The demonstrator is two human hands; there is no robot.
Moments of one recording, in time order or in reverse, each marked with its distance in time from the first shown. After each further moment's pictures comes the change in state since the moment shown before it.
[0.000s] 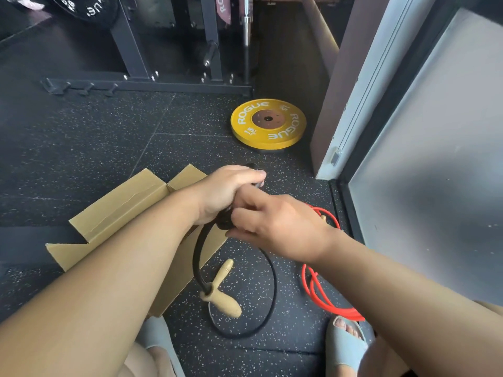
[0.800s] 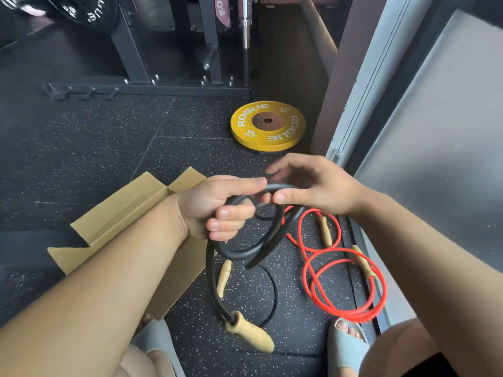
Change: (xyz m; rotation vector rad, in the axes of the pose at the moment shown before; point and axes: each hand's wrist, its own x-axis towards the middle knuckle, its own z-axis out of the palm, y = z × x) left_hand -0.013 -0.003 -0.016 -0.386 -0.609 -0.150; right_hand -0.017 0.080 -0.043 0.645 -0.139 0.531
